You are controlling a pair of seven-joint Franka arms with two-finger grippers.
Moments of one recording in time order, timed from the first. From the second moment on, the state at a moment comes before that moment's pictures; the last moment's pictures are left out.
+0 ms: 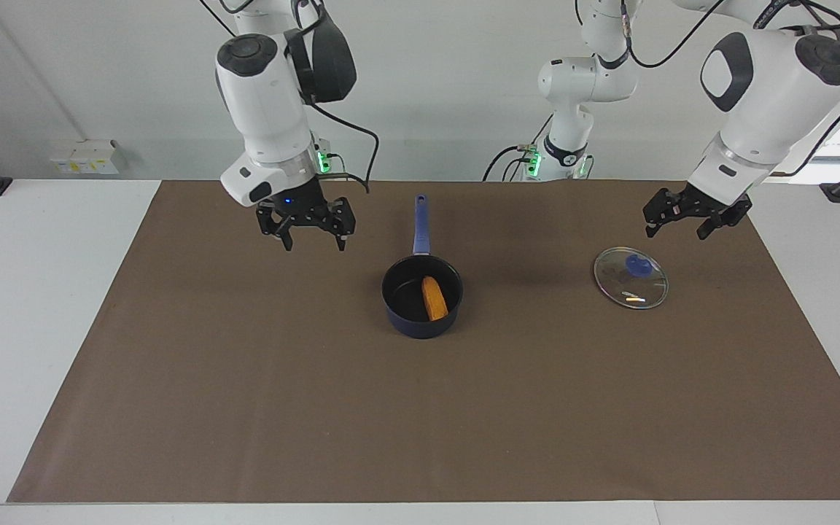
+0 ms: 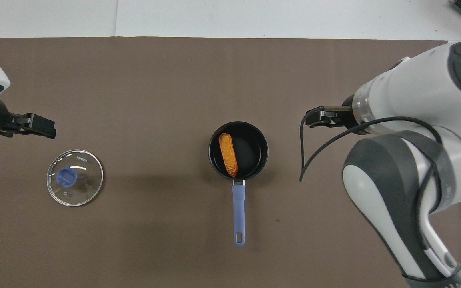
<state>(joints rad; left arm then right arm) -0.07 0.03 0.02 -1.63 -0.03 1.61 0.06 0.35 0.07 -0.12 -1.66 0.06 1.82 0.30</state>
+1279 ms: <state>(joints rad) -0.06 0.02 0.04 -1.52 -0.02 1.47 0.08 0.16 -0.07 -0.21 -1.53 0.05 1.44 0.02</state>
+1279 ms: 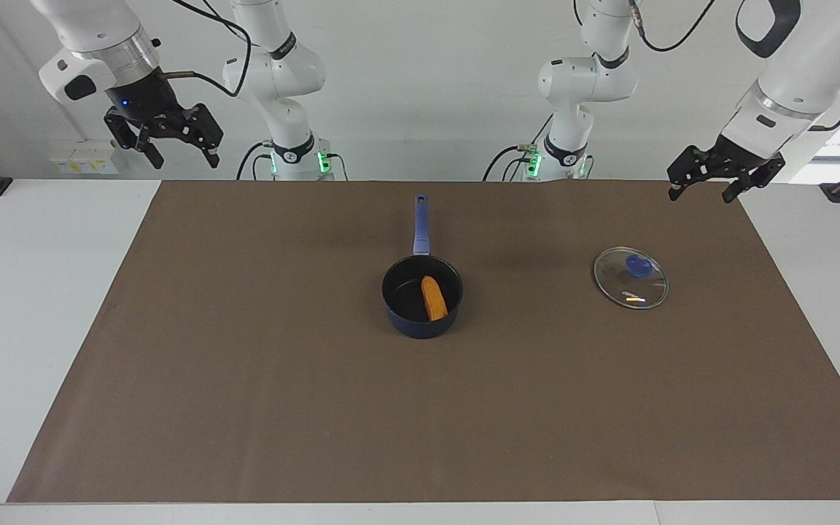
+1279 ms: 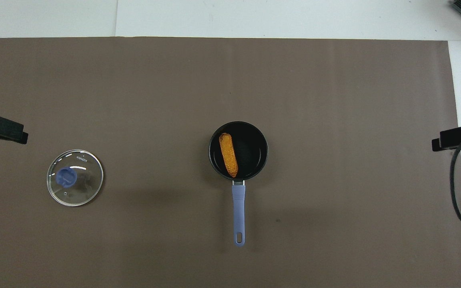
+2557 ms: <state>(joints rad) -0.06 0.02 0.04 -1.52 -0.02 1.47 0.08 0.11 -0.08 -0.20 -1.56 0.00 1.49 -0.11</state>
